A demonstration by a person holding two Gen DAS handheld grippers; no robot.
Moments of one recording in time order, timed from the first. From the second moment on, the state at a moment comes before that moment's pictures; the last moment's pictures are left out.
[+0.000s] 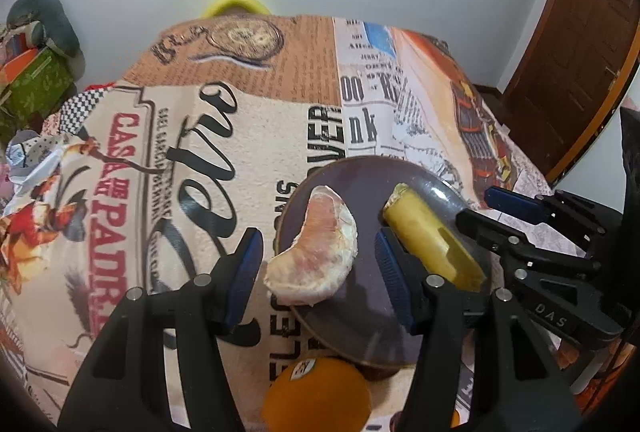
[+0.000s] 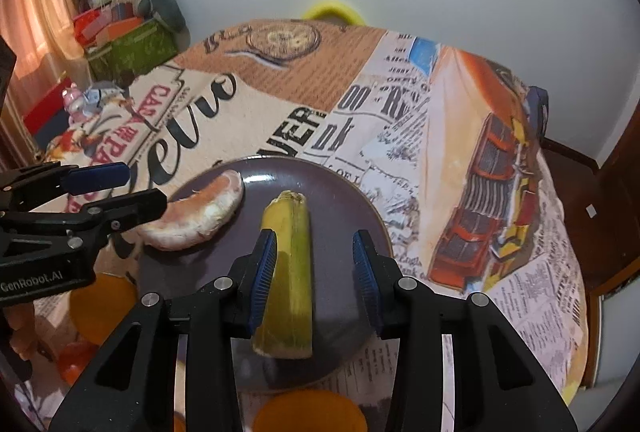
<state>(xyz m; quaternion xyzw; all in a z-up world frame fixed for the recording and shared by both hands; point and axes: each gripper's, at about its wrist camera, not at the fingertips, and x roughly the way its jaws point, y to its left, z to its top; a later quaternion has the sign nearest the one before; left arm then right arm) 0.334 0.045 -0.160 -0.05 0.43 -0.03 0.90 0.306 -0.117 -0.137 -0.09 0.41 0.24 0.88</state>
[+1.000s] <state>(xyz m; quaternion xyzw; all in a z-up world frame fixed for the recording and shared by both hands) 0.163 0.048 -0.092 -0.02 0.36 -0.02 0.93 0.163 -0.155 -0.100 -0.07 0.39 0.22 0.89</state>
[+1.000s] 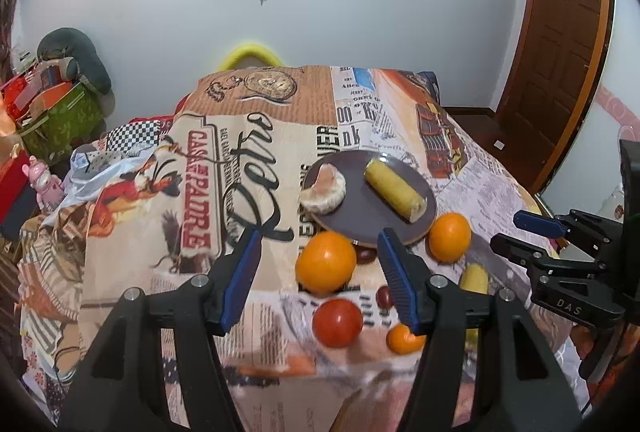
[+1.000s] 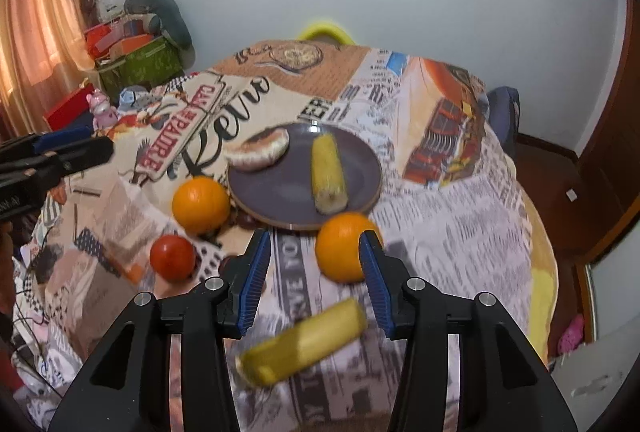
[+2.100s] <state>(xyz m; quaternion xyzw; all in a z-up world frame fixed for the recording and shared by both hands) 0.158 0.046 -0.201 -0.05 0.47 -0.04 0.88 0.137 -0.175 -0.197 -0.06 0.50 0.23 0.83</state>
